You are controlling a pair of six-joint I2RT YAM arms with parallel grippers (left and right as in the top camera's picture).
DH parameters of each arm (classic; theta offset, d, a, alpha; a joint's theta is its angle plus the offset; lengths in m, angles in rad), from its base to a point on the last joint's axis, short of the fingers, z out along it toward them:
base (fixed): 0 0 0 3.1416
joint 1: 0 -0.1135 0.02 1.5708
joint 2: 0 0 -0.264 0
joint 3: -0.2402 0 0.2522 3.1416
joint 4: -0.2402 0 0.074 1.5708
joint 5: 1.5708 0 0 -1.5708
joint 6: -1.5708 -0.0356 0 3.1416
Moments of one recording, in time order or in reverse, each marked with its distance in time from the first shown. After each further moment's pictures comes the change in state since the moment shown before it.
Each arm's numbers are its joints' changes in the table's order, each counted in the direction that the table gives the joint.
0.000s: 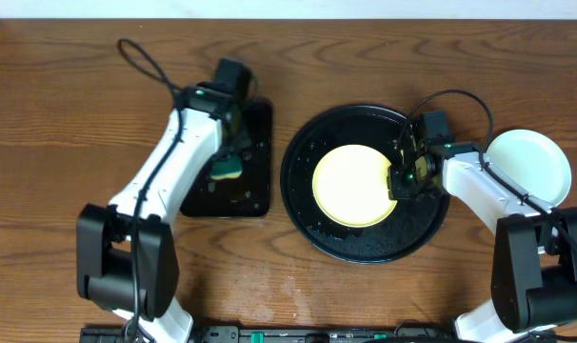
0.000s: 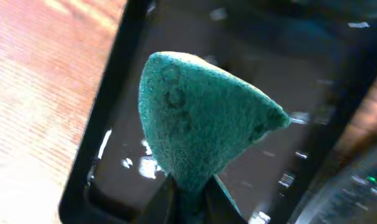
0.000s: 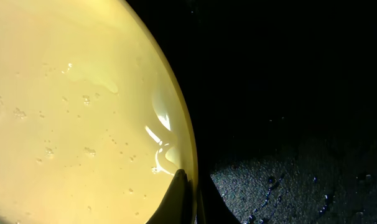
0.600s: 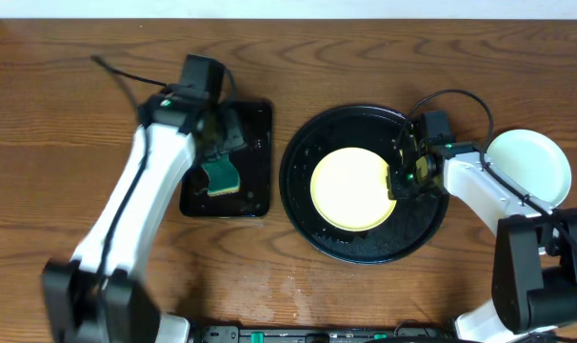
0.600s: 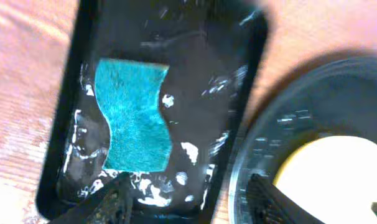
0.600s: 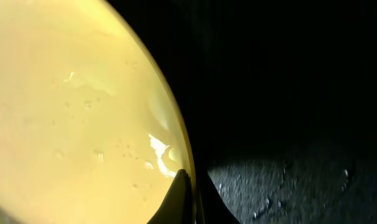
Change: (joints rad) left arm -0.049 -0.220 0.017 0.012 0.249 -0.121; right arm 0.002 -0.016 -0.001 -0.005 -0.037 0.014
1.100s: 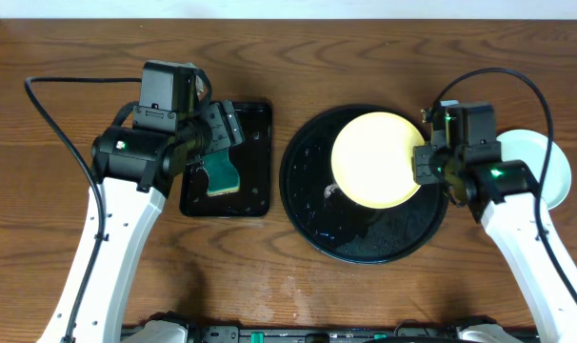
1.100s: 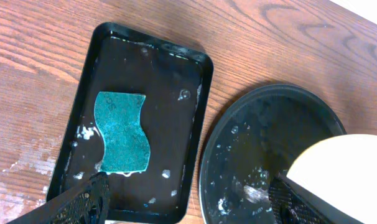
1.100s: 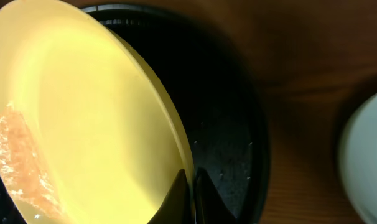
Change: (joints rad) left arm 0.000 -0.225 -0.016 -0.002 0.018 -0.009; right arm 0.000 -0.420 -0.032 -0.021 0.201 0.084
